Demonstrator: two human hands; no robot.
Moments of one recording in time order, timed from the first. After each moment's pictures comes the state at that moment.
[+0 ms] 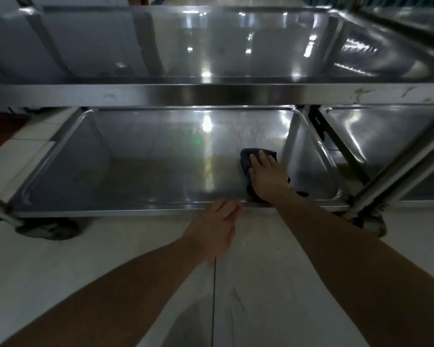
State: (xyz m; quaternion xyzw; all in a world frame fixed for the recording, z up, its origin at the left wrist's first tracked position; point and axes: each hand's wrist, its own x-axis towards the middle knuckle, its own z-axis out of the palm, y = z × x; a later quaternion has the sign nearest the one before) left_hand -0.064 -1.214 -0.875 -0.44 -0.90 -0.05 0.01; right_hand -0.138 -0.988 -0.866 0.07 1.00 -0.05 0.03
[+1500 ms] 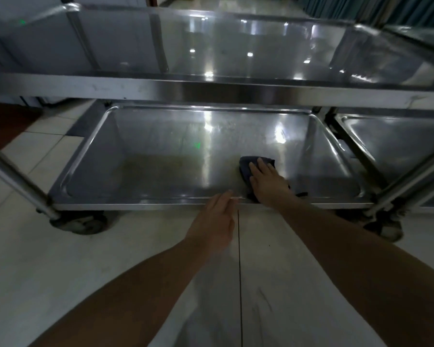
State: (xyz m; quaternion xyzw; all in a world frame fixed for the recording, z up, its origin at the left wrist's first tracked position) left_hand -0.076 -1.285 -0.875 -0.33 -0.94 -0.12 0.05; right_hand -0.132 -1.074 -0.848 0.04 1.00 -0.03 0.08
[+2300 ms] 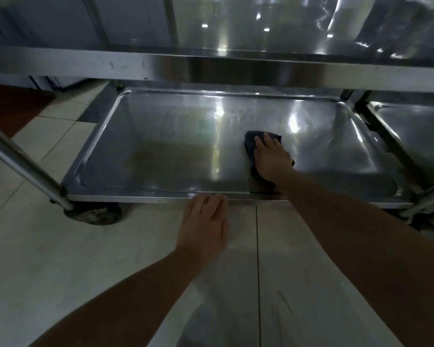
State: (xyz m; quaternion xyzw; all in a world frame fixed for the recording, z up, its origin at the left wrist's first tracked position) left_hand -0.074 -1.343 -0.901 -0.27 -0.94 -0.14 0.17; right_hand -0.214 -1.101 -0.866 0.06 1.00 -0.07 0.01
